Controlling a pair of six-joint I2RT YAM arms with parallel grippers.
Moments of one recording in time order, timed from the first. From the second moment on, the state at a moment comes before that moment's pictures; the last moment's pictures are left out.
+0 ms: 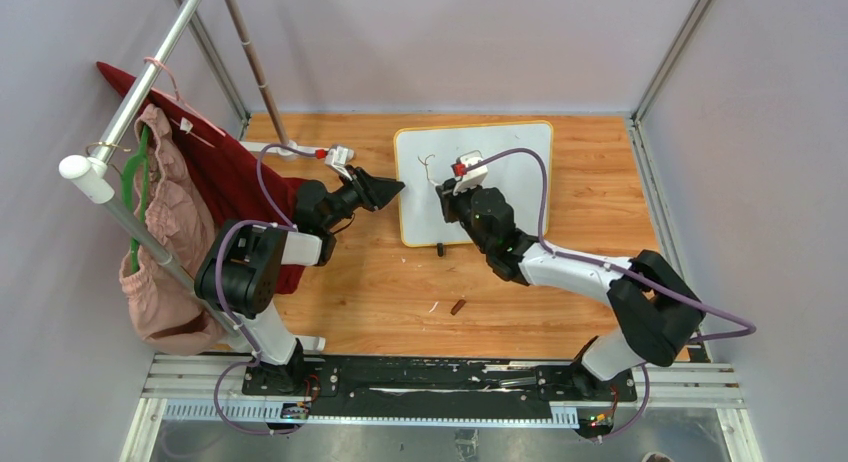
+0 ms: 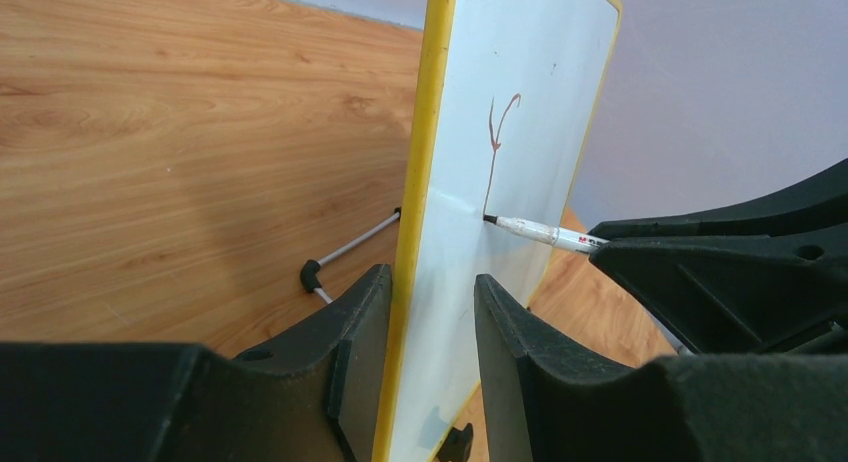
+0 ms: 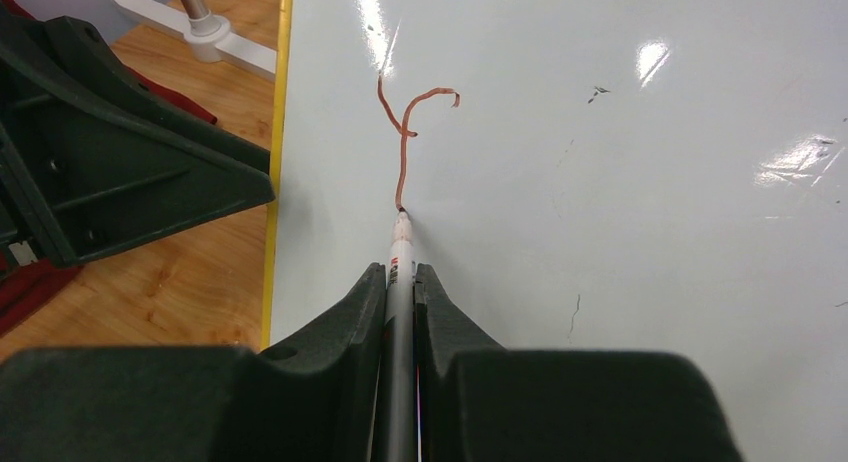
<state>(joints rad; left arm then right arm) -0.23 1.71 0.61 1.18 0.59 -0.73 0.80 1.50 0.81 0.62 0.31 0.08</state>
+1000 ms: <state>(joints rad) -0.23 1.71 0.61 1.20 0.60 -0.73 0.77 1.46 0.85 0.57 0.33 0.04</state>
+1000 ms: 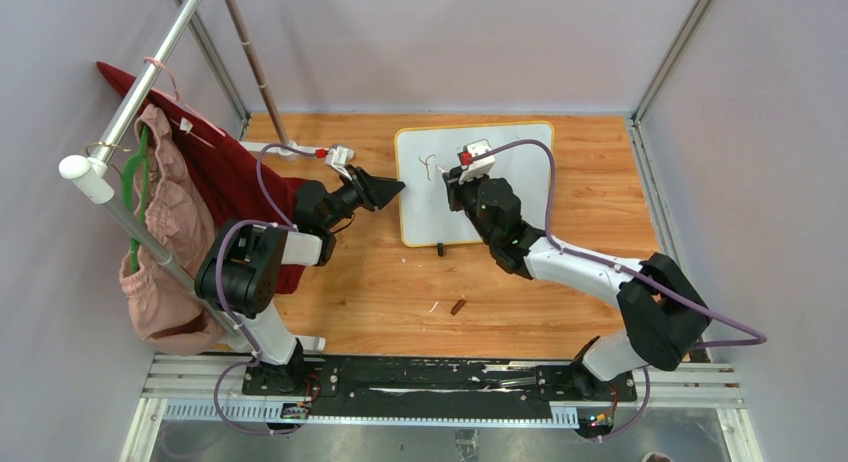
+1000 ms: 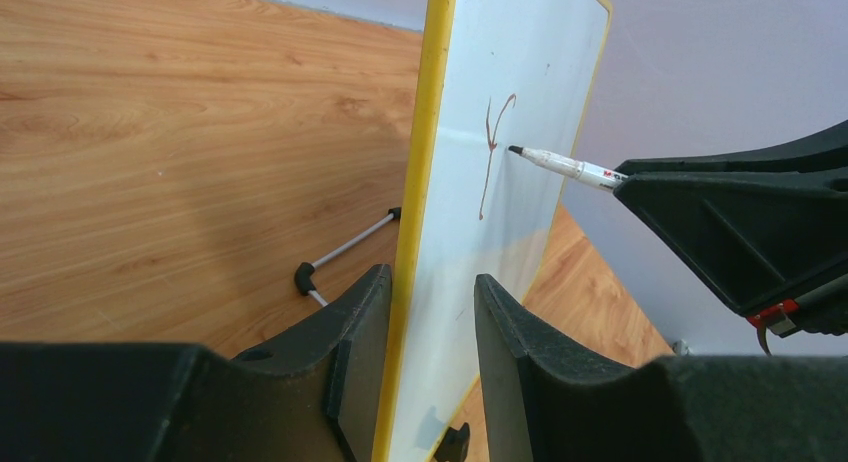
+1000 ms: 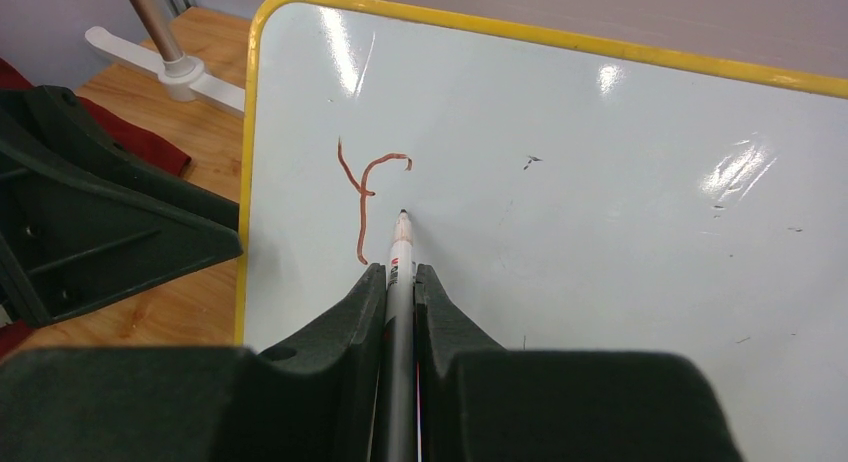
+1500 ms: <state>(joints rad) -0.23 1.71 0.61 1.20 0.60 -0.73 0.77 1.47 0.85 0.57 0.32 0.04</state>
